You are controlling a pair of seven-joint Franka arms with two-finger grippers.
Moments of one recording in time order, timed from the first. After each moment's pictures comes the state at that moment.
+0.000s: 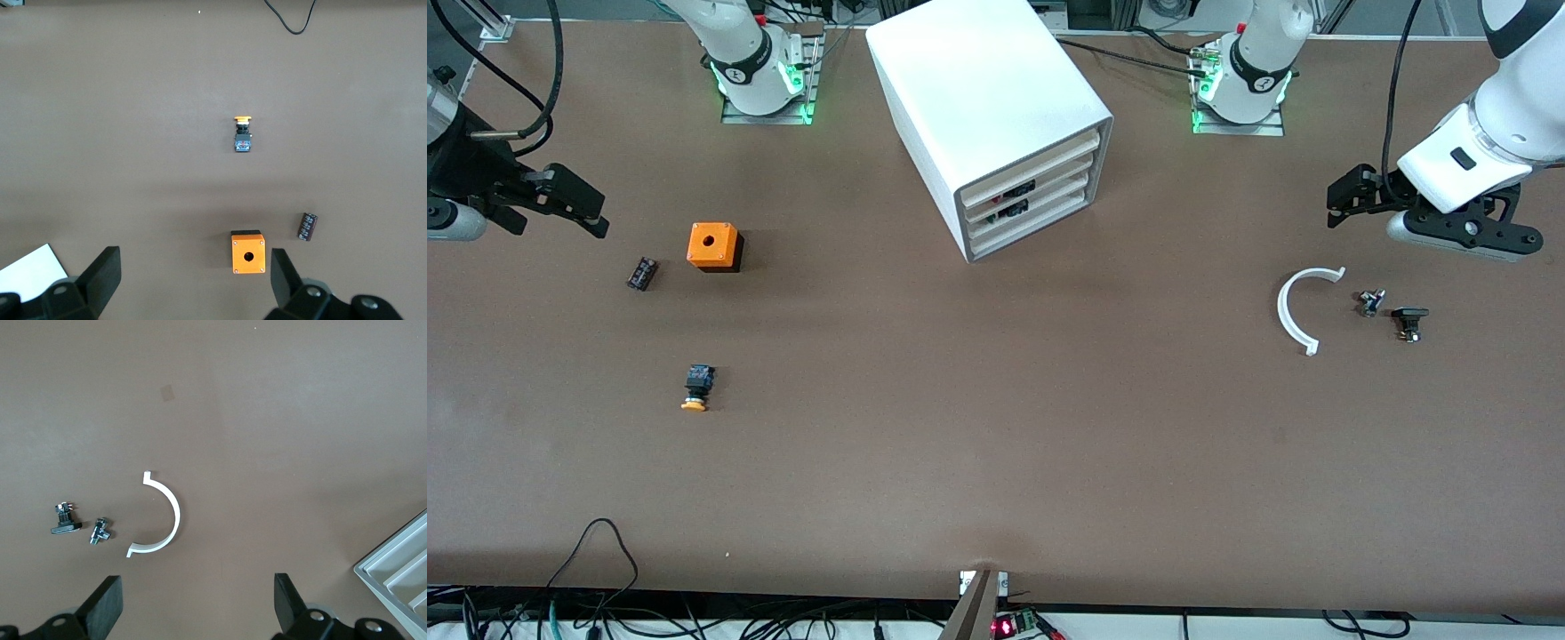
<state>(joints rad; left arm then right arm) -0.09 -0.03 -0.01 -1.71 -0.01 1.64 0.09 0.02 0.06 0.09 -1.46 -0.02 1.59 0.14</state>
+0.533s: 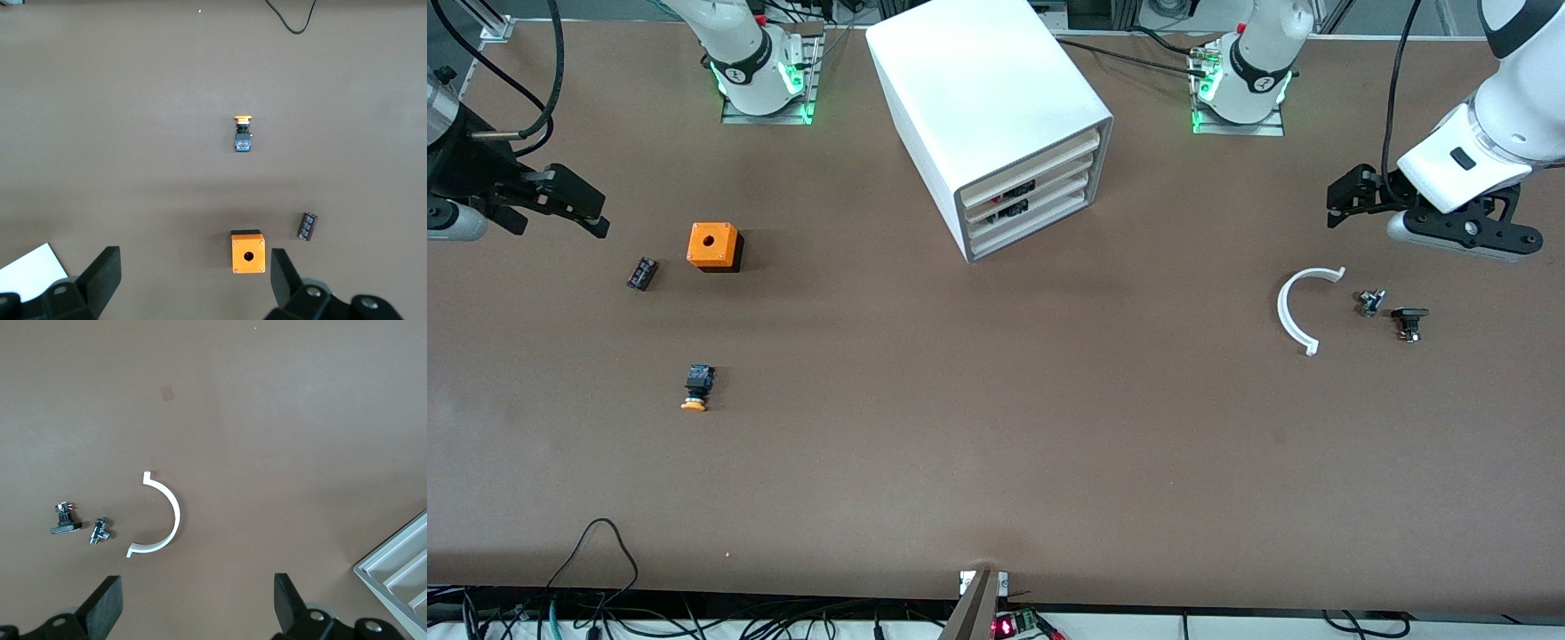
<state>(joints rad) -0.09 -0.03 -0.01 -1.71 -0.01 1.64 0.09 0.02 0.06 0.09 -1.46 -0.02 1.59 0.14</state>
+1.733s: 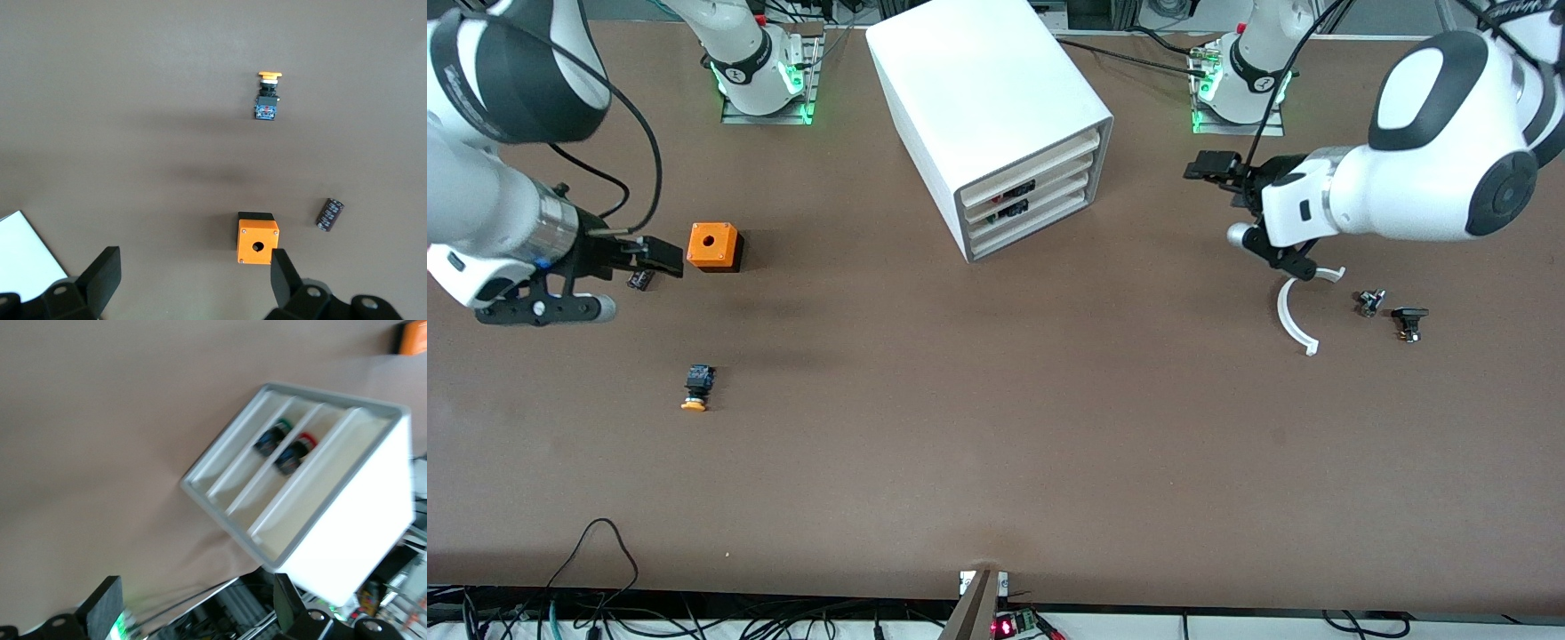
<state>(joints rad) -0.11 0.16 -0.09 -1.71 -0.55 1.42 0.16 0.03 0.26 0.12 -1.49 -0.02 1.59 0.10</state>
